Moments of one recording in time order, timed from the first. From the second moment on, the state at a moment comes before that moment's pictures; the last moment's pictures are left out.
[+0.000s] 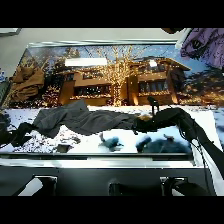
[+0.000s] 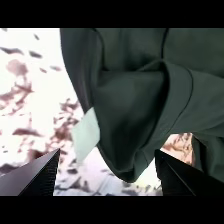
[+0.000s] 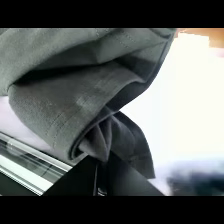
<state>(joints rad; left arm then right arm) 0.71 -1.08 0.62 0.94 -1.05 -1.29 0.19 -1.20 0.80 2.25 -1.02 -1.70</state>
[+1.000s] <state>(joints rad) 0.47 -1.14 1.01 0.80 -1.10 -1.32 0.19 -1.18 1.19 2.00 -1.08 -1.55</state>
